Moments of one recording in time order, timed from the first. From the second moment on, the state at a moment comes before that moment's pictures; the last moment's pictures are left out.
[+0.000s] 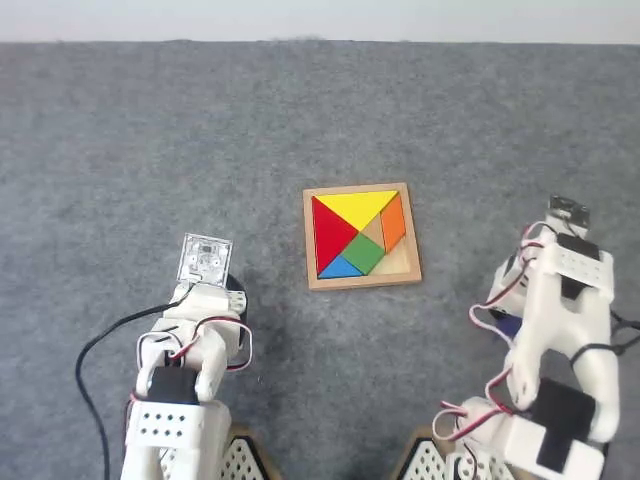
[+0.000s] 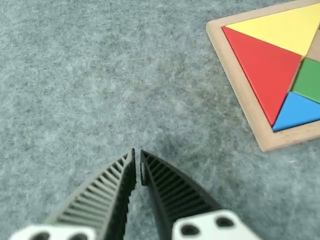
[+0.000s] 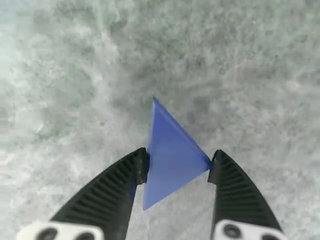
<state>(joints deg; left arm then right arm) -2.5 -85.0 97.3 45.2 -0.3 16.5 -11.4 41.7 67.6 -1.0</state>
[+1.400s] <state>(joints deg) -2.5 -85.0 97.3 45.2 -0.3 -19.1 27.0 -7.5 77.5 -36.7</state>
